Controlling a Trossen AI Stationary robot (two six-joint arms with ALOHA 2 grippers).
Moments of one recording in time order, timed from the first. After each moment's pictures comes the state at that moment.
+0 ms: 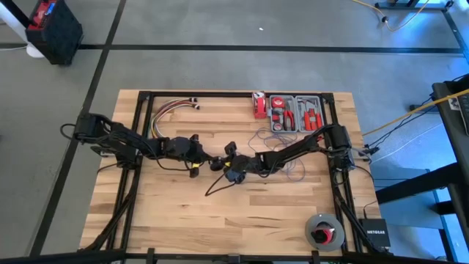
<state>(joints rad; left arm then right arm) 0.05 1.45 0.31 0.64 -0.03 -0.04 0.14 2.04 1.09 0.35 0.39 -0.74</state>
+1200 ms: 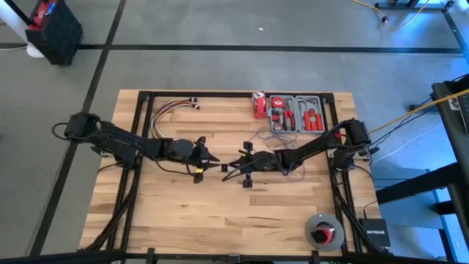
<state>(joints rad) -0.07 1.37 0.50 0.46 -0.07 -0.08 0.14 1.83 0.79 0.61 0.22 -0.12</state>
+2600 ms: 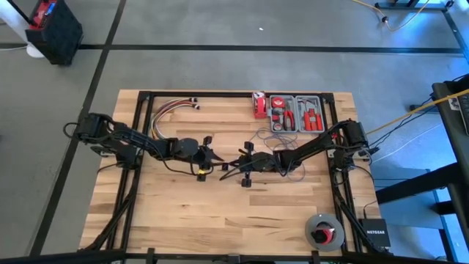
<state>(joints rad) -0.01 1.50 0.50 0.58 0.00 0.18 0.14 1.86 0.79 0.60 0.24 -0.05</state>
